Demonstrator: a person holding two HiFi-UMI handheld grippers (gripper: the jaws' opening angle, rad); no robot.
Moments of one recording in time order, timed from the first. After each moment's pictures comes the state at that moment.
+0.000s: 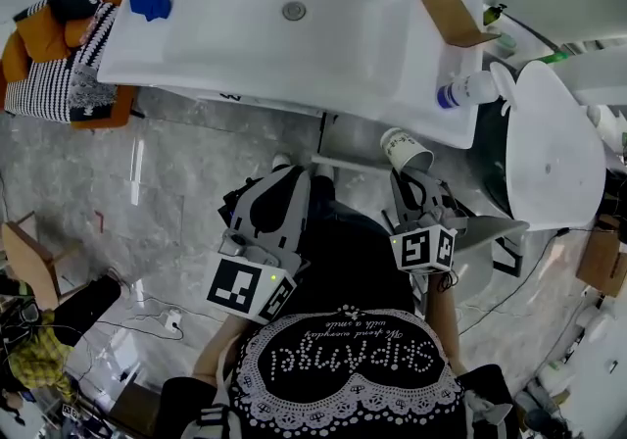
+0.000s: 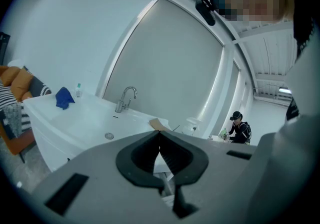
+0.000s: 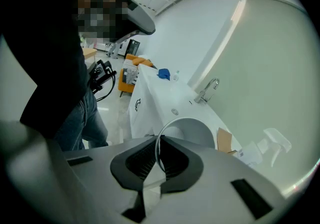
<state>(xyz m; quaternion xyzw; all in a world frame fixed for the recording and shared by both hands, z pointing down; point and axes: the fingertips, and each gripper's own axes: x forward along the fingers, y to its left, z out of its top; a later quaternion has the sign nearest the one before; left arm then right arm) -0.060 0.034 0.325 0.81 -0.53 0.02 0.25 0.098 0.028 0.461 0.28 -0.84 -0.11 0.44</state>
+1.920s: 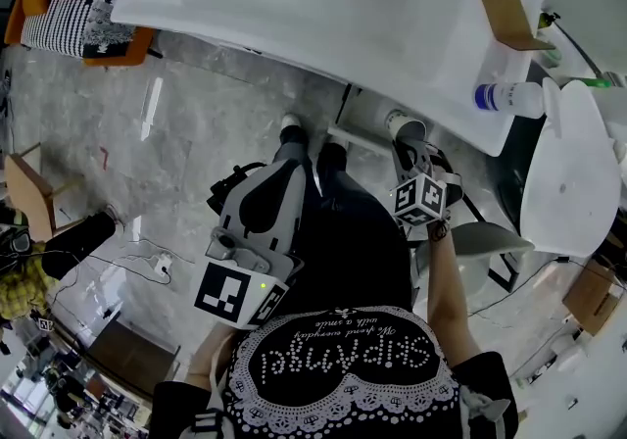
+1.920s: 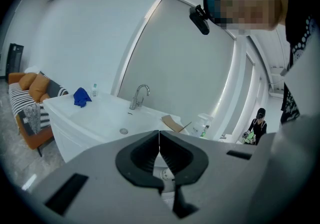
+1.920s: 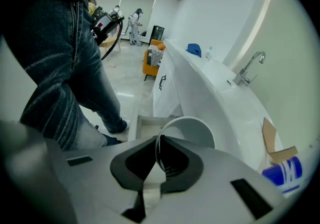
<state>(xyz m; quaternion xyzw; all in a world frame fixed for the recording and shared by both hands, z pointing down) -0.072 0.049 0.336 0.75 -0.60 0.03 0.26 0.095 0.018 0.623 0.13 -0.84 -0.09 0.52</state>
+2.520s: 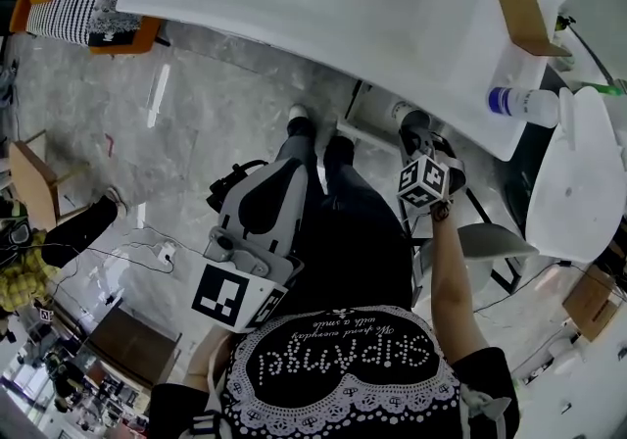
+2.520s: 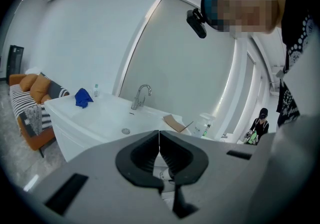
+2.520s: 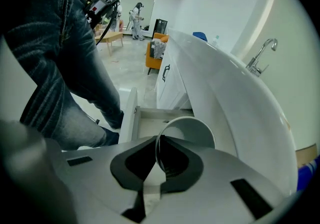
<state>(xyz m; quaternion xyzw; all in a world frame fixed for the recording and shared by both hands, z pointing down) -0.083 0.047 0.336 0.75 -0.61 0.04 0.26 0.090 0.004 0.673 0.10 -0.83 -0.08 0.55</state>
